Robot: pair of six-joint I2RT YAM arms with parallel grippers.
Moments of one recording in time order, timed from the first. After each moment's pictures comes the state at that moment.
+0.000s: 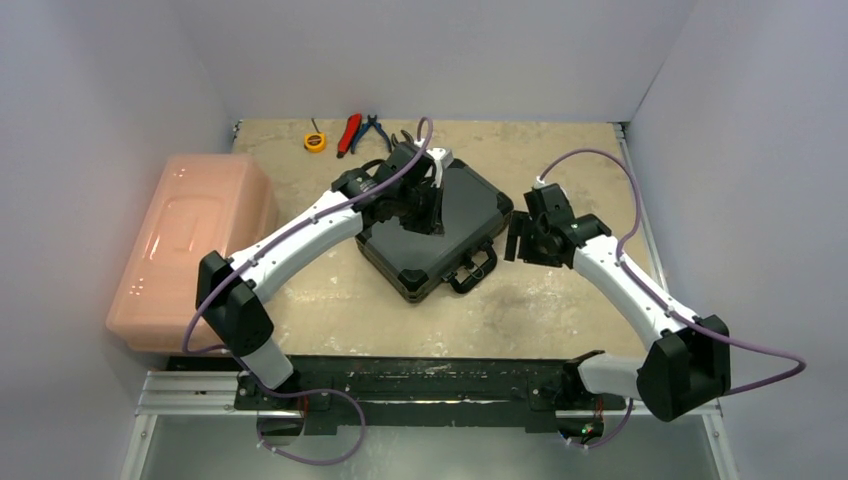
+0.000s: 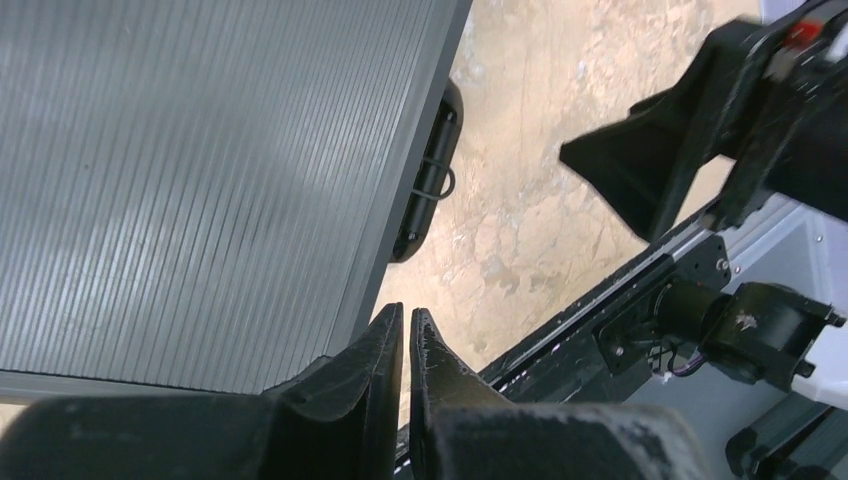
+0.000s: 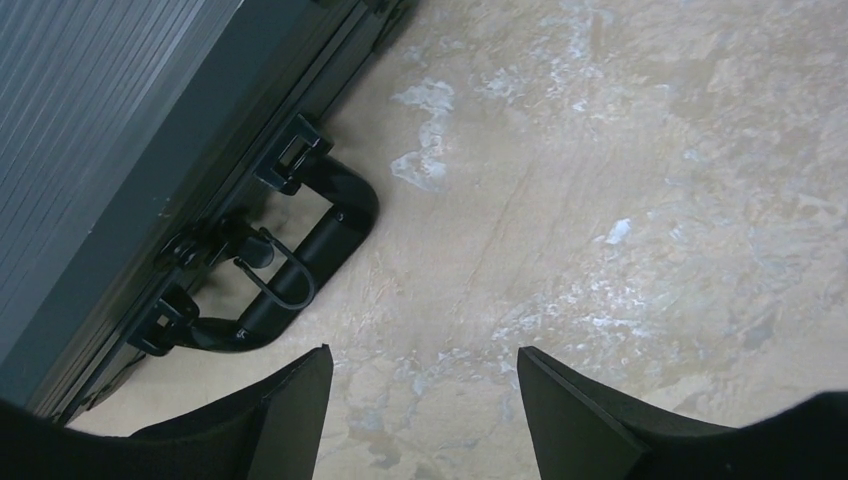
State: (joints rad) left arm -0.76 1.65 1.57 -0.76 0.15 -0.47; right arm 0.38 1.26 0.99 -0.77 0.16 0.49
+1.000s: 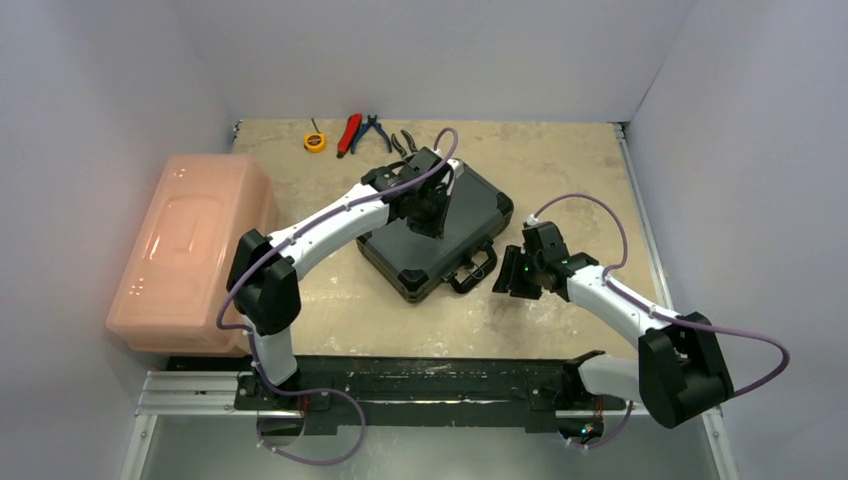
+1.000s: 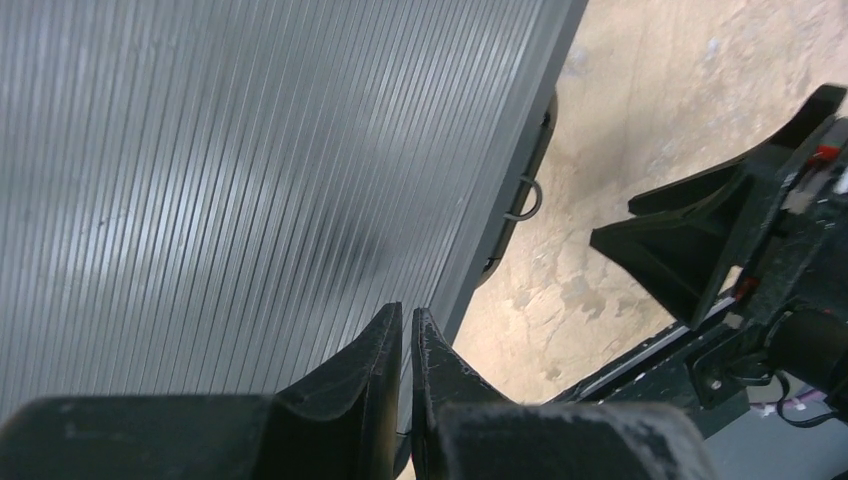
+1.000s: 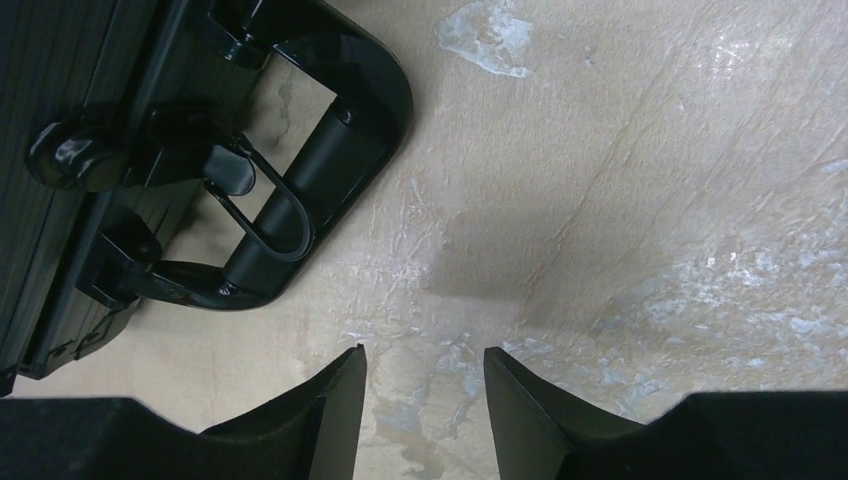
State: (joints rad) left arm -0.76 1.83 1.66 -0.80 0.07 -0.39; right arm 0.38 1.22 0.62 -0.43 -0.10 0.59
